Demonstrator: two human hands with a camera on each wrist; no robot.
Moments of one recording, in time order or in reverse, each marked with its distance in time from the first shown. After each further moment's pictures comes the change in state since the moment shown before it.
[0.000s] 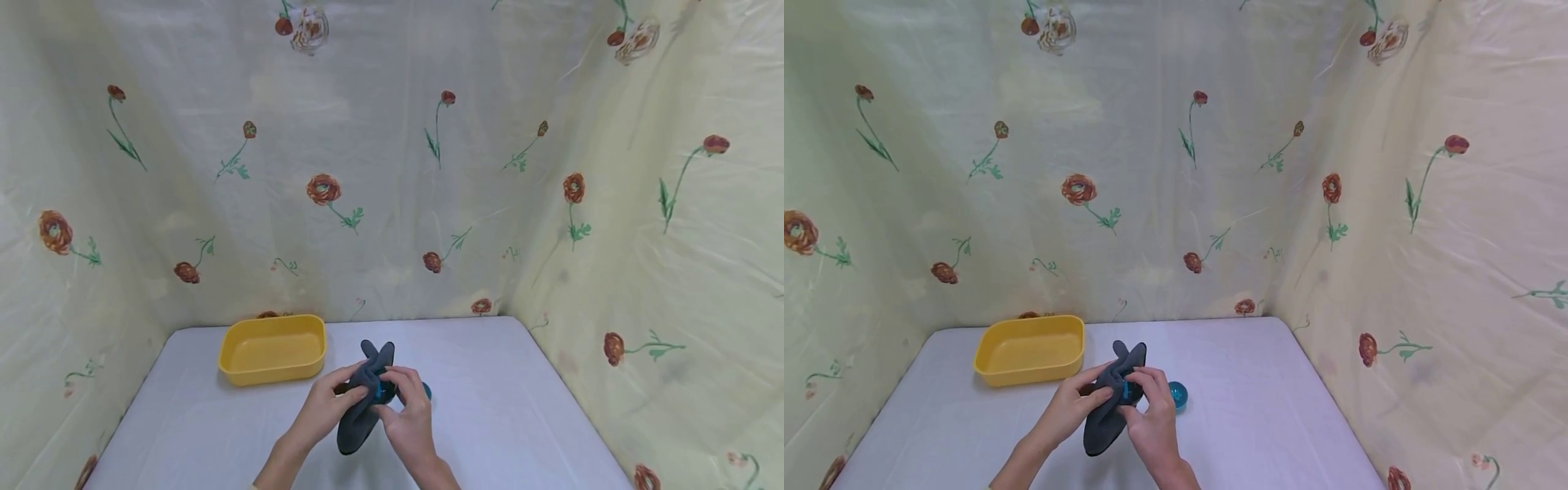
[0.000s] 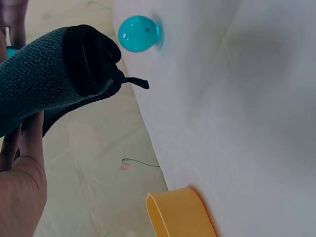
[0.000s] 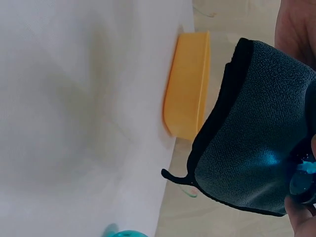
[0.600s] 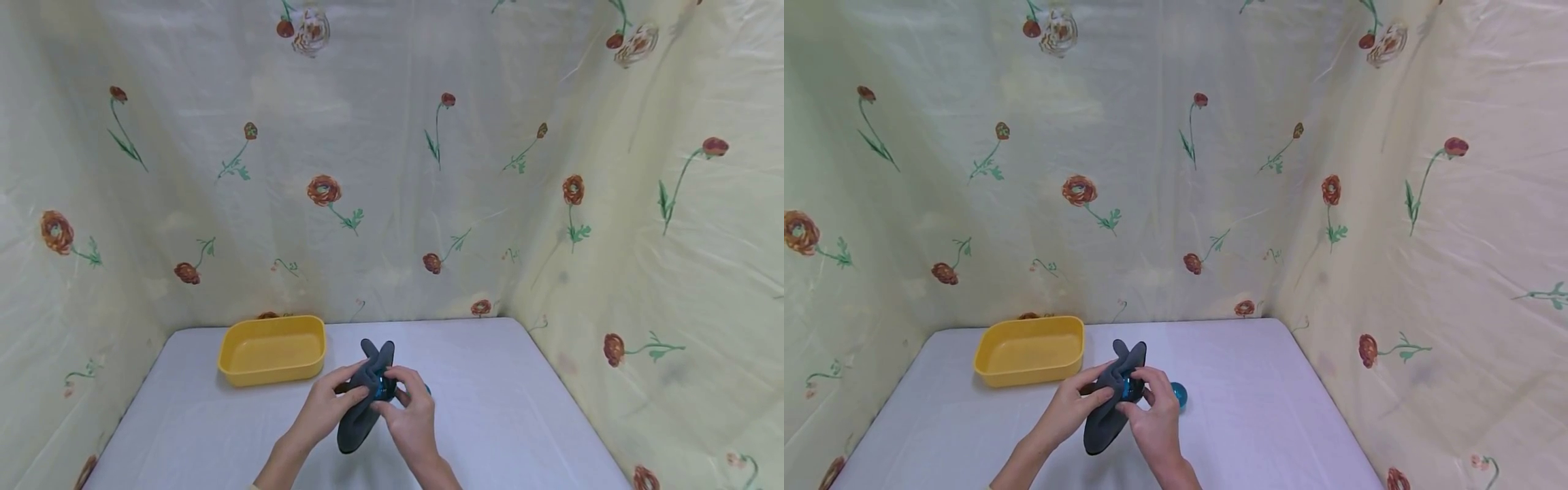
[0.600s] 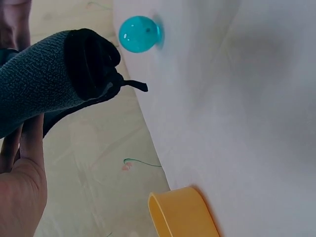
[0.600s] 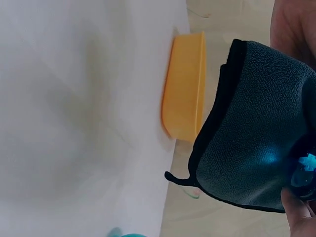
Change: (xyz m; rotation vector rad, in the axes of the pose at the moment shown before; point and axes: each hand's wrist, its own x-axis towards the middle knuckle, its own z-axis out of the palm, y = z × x) left_hand 0.000 0.003 0.002 0.017 0.015 0.017; right_hand 0.004 0.001 -0.002 0.127 0.028 0.126
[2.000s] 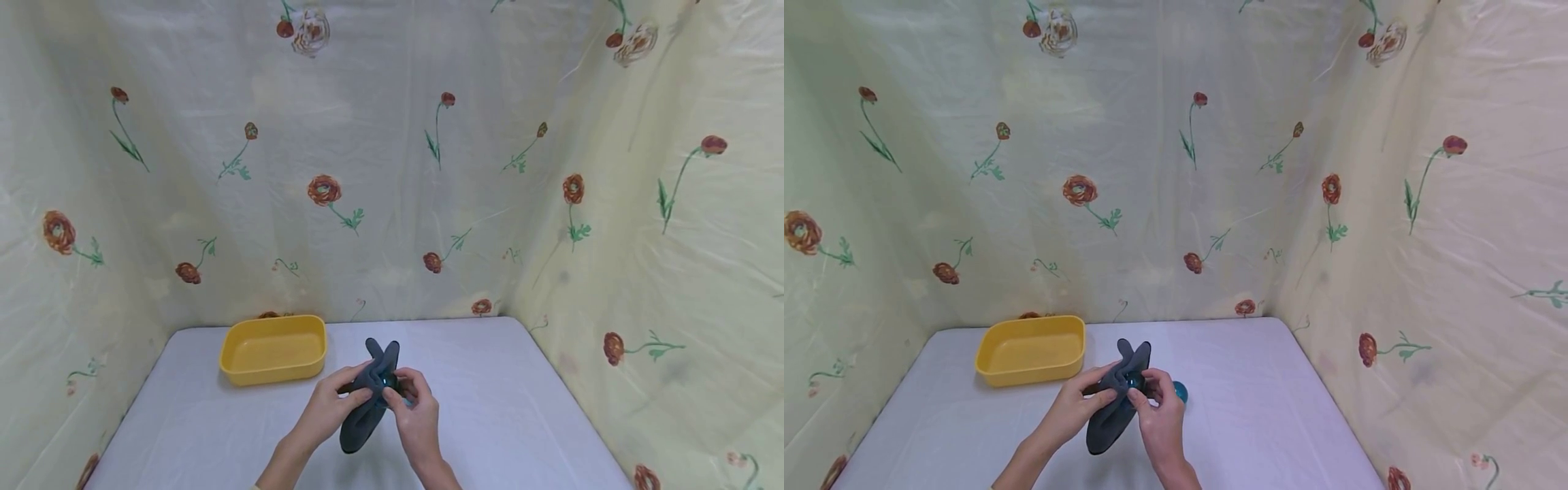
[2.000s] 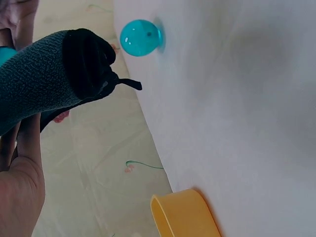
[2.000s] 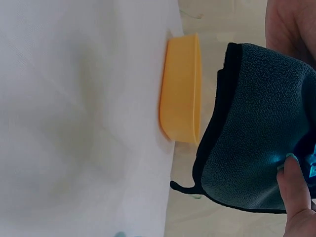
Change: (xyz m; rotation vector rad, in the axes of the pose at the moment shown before) left_hand -0.005 0.004 0.005 0.006 -0.012 0.045; right_hand -0.003 -0.001 -0.007 0.064 -0.013 0.204
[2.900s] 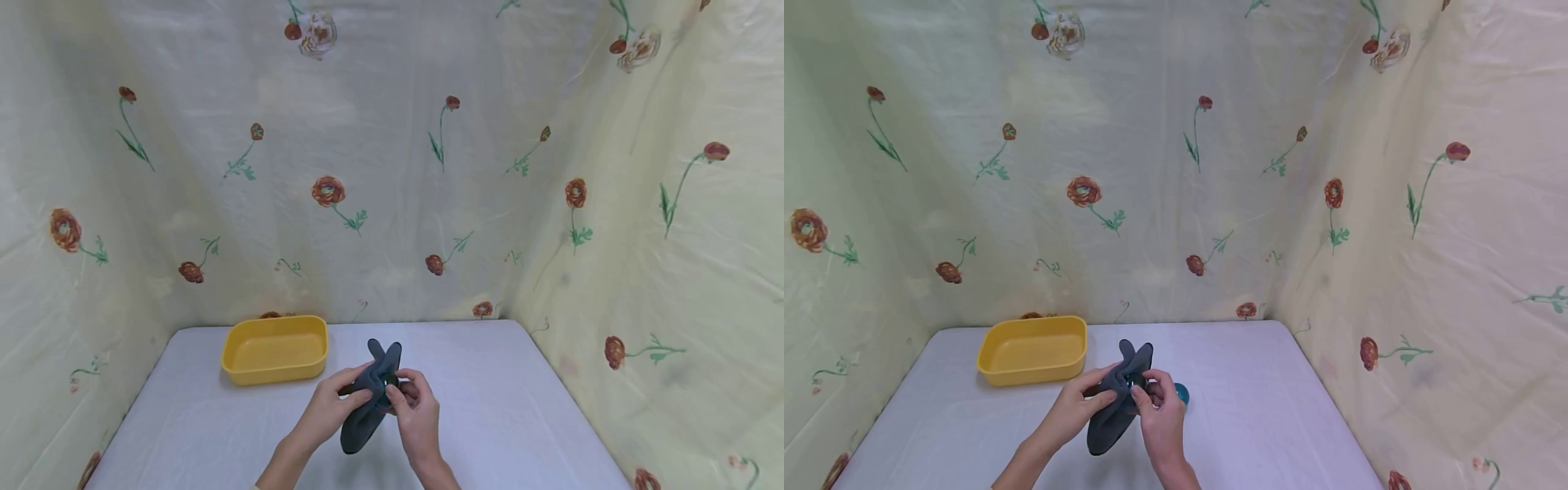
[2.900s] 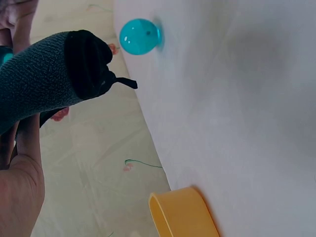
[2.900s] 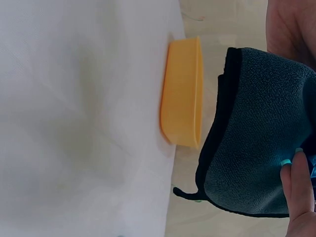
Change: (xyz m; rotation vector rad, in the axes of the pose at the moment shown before) left_hand -0.001 0.000 -0.004 -0.037 -0.009 -0.012; right_hand 0.001 -0.001 0.004 0.082 -0.014 0.047
